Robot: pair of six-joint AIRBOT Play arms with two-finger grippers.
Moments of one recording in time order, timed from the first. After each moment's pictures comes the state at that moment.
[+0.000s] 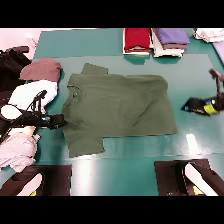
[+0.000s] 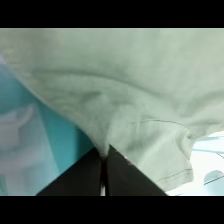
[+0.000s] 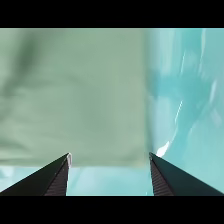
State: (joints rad) left arm 0.01 -0.88 0.62 1.02 -1.09 -1.44; right arm -0.45 -0.89 0.82 -1.23 1.40 1.41
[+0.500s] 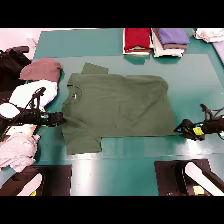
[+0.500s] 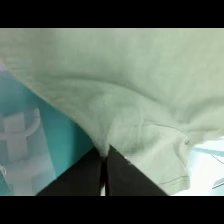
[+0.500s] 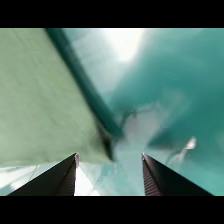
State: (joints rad) left arm 0.01 -0.88 0.64 1.03 -1.07 -1.43; right arm -0.57 -1.00 0.51 -1.13 1.30 1.37
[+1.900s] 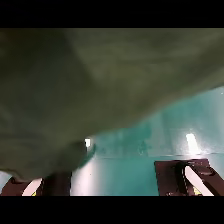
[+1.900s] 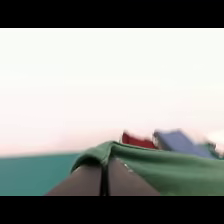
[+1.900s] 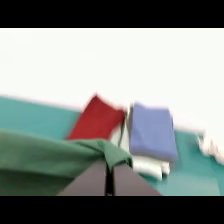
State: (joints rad) left arm 0.01 -0.70 1.94 1.28 -1.15 -1.60; right arm -0.16 -0.81 1.99 -1.32 1.38 1.42
